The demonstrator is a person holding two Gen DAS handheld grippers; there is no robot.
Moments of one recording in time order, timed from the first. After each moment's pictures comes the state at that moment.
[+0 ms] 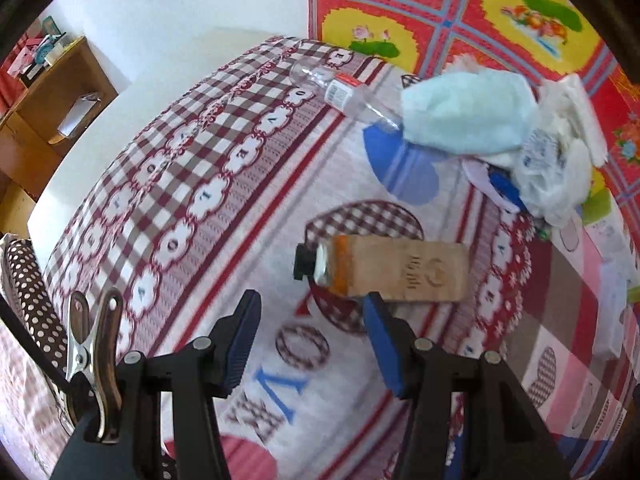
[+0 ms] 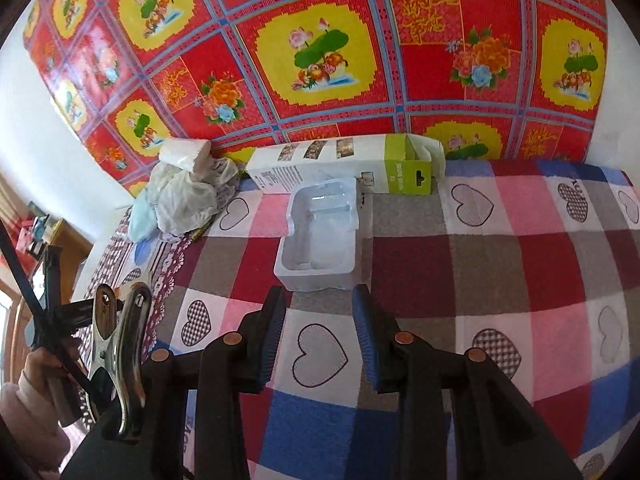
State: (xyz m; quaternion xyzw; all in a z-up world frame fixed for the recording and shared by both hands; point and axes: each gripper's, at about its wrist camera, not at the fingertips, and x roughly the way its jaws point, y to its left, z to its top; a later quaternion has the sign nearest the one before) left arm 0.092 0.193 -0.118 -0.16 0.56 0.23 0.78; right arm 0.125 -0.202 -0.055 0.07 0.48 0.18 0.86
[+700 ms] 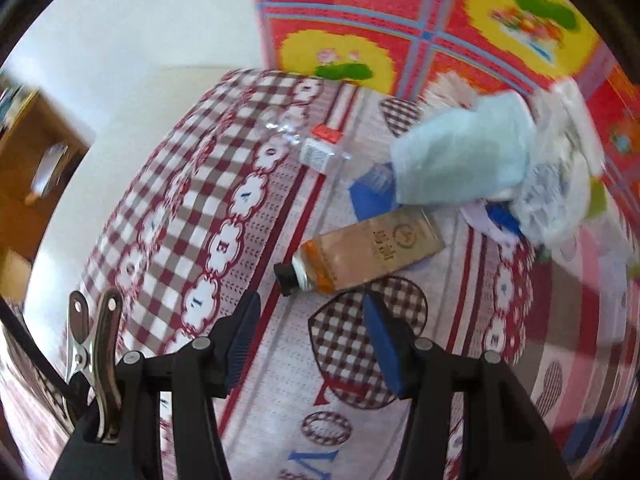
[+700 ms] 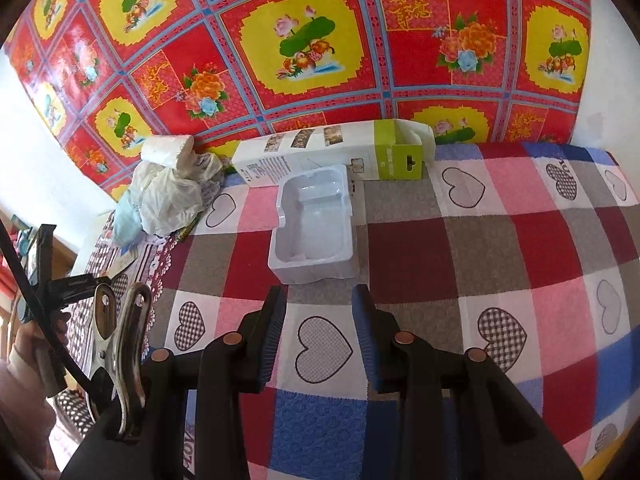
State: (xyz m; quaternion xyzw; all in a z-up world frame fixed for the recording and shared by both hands) left arm 0.140 0.215 -0.102 -0.08 0.58 0.15 0.80; right arm 0.119 -0.195 -0.063 0.08 0.49 0.14 0.86
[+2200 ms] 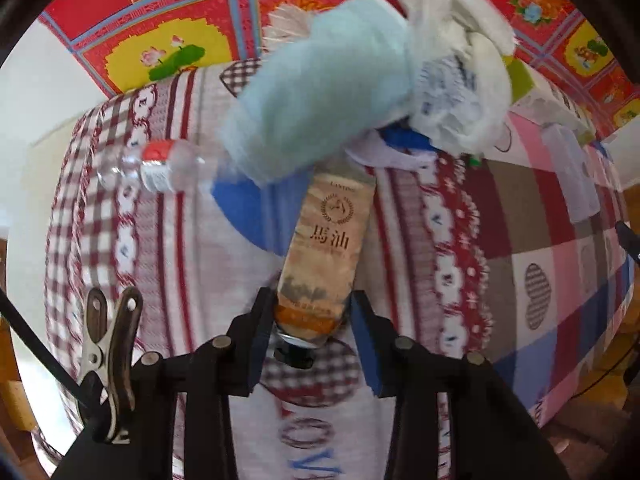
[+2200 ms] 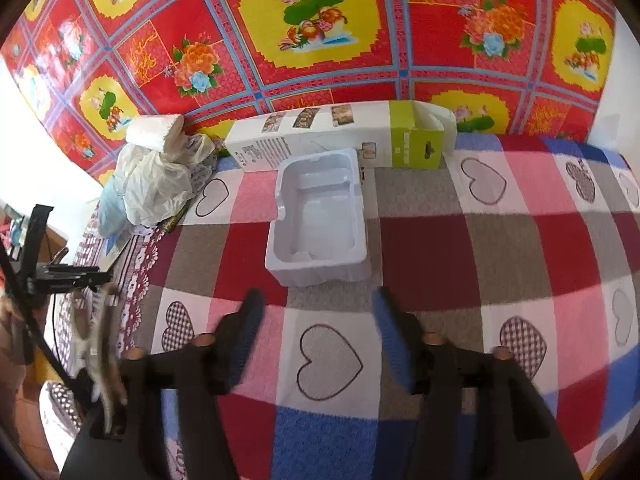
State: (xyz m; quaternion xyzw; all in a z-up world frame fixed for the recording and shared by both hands) left arm 0.209 0.197 -0.104 0.00 0.64 -0.04 0.77; right arm 0.141 -0.174 -0.084 0.05 0.51 0.14 0.85
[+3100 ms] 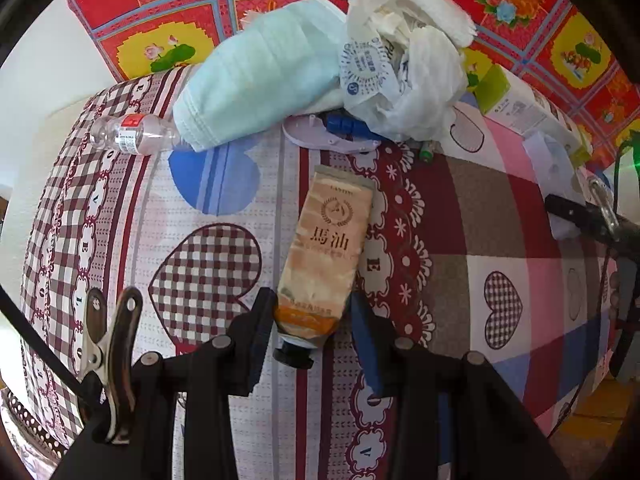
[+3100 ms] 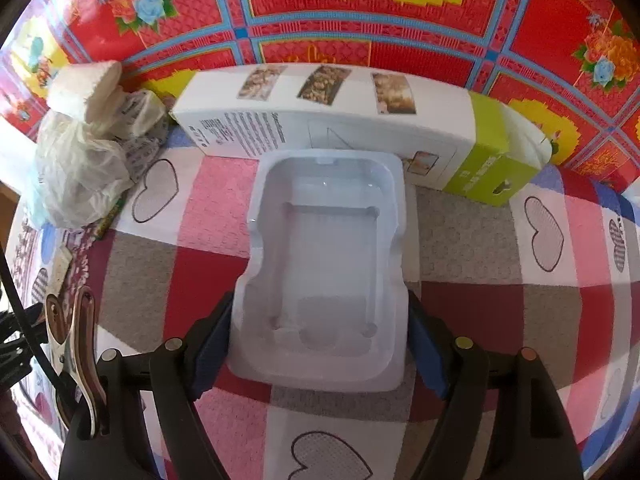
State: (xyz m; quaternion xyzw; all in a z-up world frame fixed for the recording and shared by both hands) left arm 0.153 0.132 -0.112 -0.04 0.61 0.01 0.79; right arm 0.228 -0.115 -0.140 -0.04 0.58 0.10 0.81
